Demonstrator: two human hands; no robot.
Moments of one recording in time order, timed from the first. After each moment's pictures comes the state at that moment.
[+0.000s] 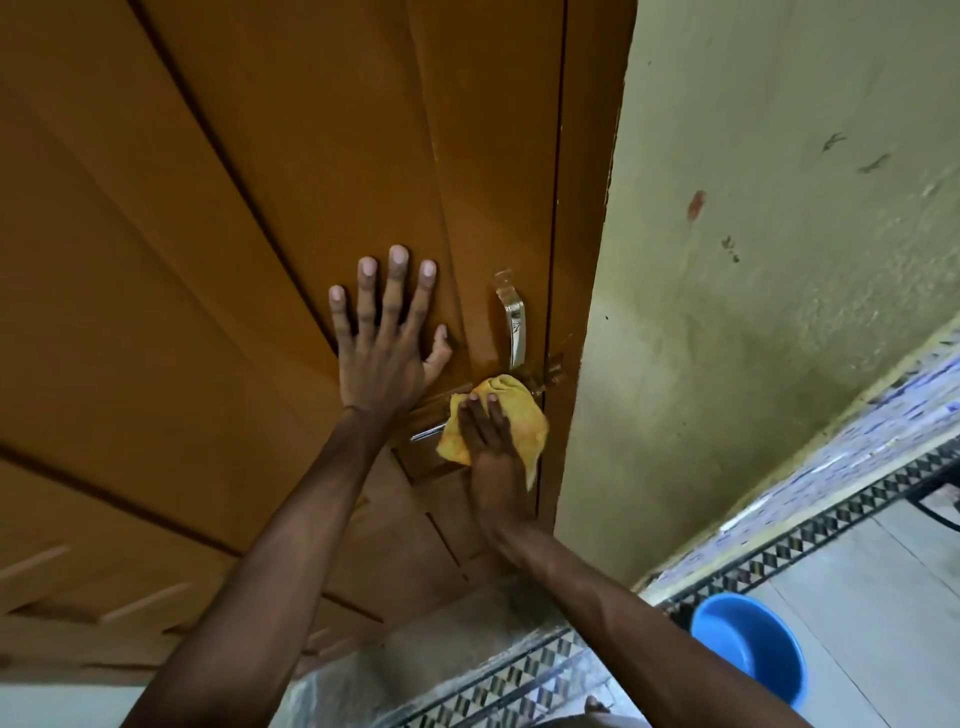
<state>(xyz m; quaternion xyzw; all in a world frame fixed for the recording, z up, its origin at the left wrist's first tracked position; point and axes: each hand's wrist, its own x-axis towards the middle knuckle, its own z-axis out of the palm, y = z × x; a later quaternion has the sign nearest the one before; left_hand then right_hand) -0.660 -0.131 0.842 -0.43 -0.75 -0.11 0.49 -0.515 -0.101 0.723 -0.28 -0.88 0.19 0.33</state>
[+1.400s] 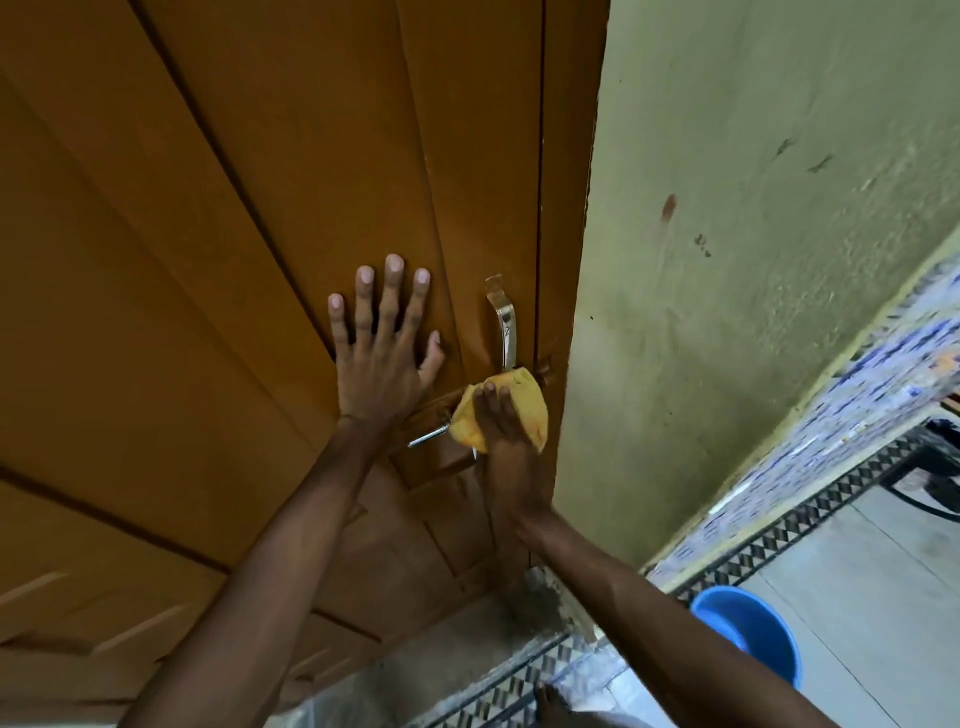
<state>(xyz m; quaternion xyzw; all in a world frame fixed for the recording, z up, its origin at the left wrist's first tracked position) -0.656 -0.134 0.847 -0.45 -0.75 -0.11 0.47 -0.497 -0.087 0.736 -0.29 -0.88 0.24 0.28</state>
